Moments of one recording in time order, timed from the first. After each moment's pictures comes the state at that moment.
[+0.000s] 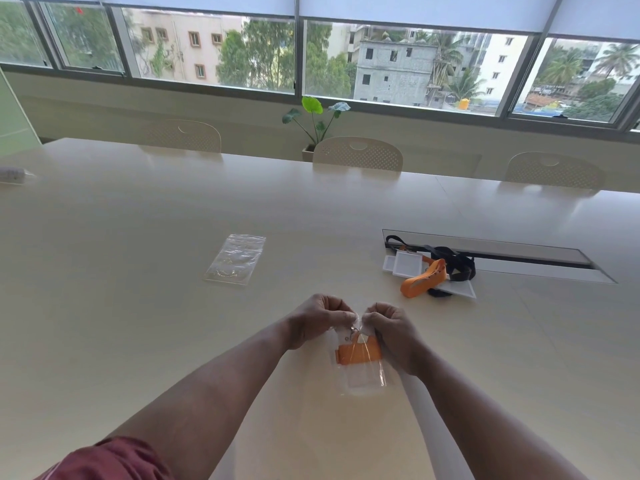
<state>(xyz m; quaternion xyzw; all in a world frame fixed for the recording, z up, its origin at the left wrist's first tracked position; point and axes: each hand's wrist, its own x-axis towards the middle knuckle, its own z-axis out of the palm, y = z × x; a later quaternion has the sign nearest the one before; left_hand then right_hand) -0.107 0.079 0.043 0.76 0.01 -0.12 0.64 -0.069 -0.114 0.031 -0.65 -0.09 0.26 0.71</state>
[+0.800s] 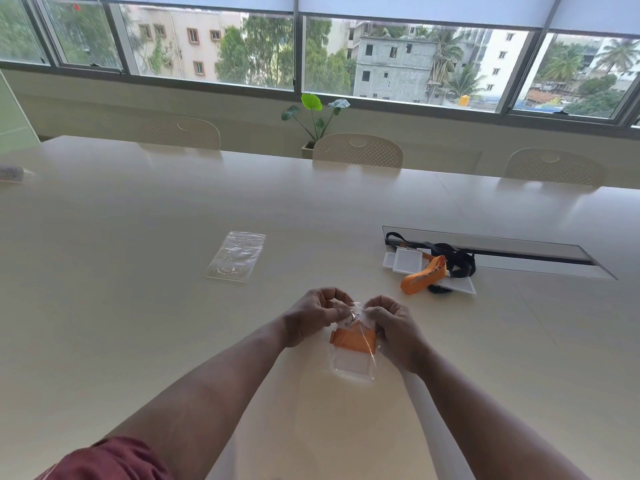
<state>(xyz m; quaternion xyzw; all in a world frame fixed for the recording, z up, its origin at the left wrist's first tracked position) -0.107 0.086 0.033 0.73 0.00 -0.08 0.67 -0.061 -0.114 0.015 -0.61 -0.09 0.22 0.76</state>
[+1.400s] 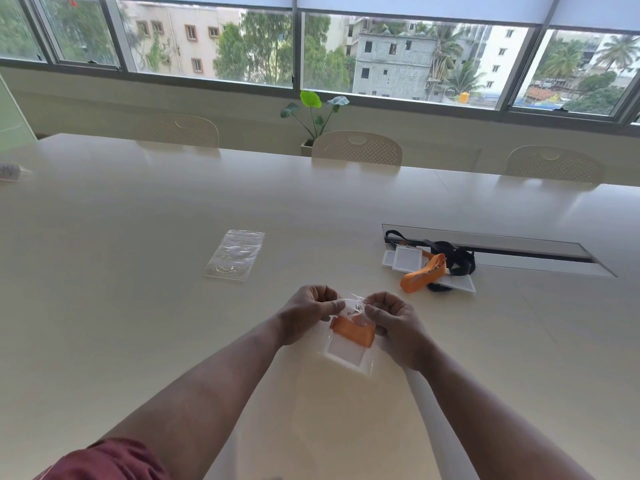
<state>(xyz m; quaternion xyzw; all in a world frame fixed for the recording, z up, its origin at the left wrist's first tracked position) -0.104 0.092 0.028 0.71 0.02 -0.05 0.70 -0.054 -0.121 0.007 -0.54 -0.14 0.24 0.79</state>
